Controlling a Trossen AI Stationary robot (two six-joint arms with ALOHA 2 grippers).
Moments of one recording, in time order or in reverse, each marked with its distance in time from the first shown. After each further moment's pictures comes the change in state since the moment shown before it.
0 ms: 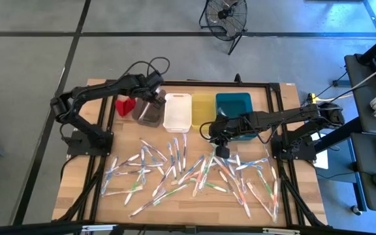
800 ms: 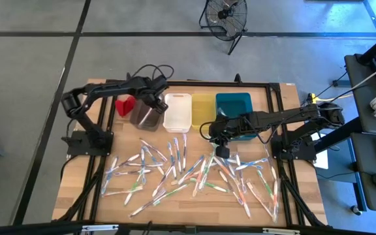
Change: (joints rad) left arm 0.020 0.150 -0.010 0.008 0.120 0.002; right arm 0.000 0.000 0.000 0.000 0.000 -0.001
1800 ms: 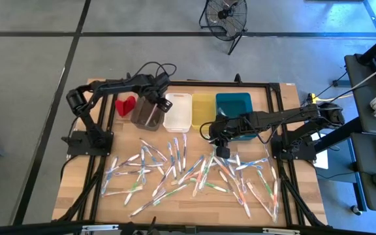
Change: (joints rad) left arm 0.020 0.058 0.062 0.039 0.087 -0.007; right arm 0.000 0.000 0.000 -0.003 0.000 -0.025
